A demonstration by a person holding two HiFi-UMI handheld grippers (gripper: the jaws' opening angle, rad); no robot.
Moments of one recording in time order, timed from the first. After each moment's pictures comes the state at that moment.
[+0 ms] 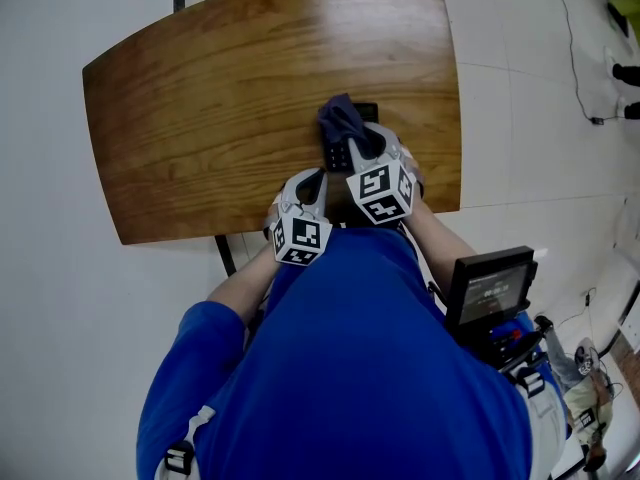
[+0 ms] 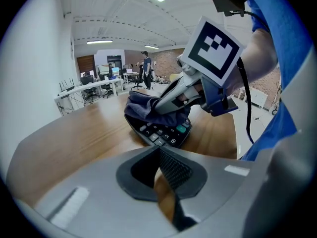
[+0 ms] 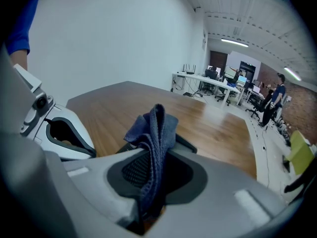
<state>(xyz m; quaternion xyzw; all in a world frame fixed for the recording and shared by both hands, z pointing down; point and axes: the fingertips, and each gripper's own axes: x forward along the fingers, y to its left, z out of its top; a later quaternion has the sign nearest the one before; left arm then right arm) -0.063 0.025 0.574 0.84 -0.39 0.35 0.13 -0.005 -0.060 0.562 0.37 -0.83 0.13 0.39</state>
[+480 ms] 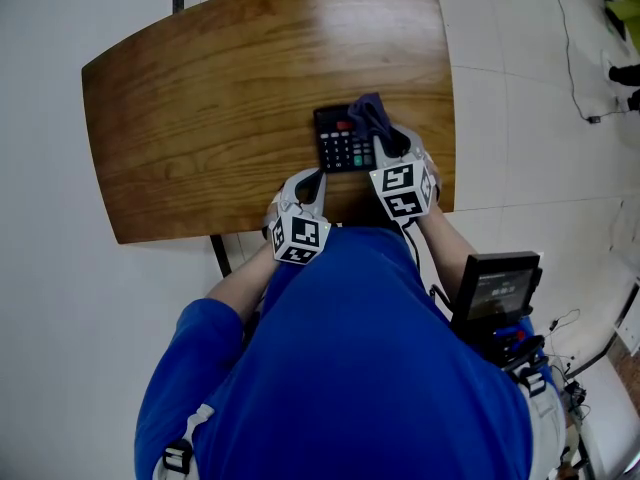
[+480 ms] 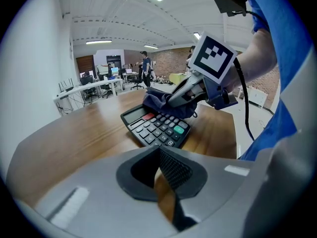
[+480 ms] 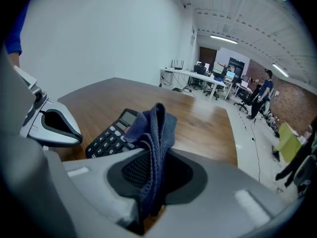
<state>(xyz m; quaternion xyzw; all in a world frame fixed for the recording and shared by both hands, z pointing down) -0.065 0.022 0.583 0.84 -0.38 0.35 0.13 0.049 -0.070 0.573 0.42 -0.80 0.15 0.40</state>
